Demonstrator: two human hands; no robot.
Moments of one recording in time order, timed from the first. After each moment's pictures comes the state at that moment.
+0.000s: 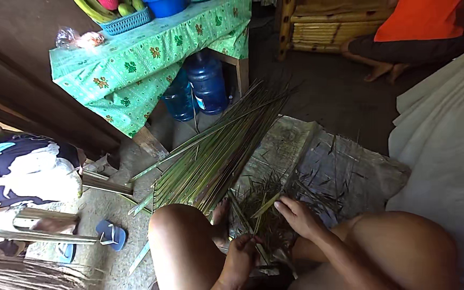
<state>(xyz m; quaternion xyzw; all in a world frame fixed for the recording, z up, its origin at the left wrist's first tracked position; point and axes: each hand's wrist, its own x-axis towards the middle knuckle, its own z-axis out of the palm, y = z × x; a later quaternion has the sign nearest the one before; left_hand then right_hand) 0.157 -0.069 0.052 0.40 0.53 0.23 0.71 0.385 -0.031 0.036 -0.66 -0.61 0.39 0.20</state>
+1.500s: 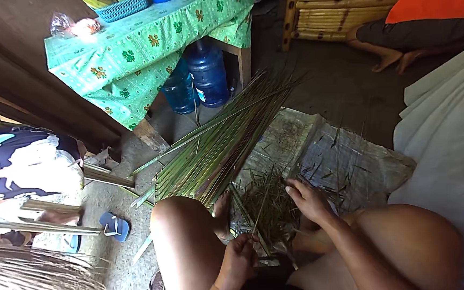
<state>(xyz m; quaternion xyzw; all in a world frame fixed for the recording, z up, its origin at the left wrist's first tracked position) 0.142 -0.085 0.054 0.42 0.52 0.23 0.70 0.408 -0.019 0.038 -0.72 -0.58 0.35 0.15</state>
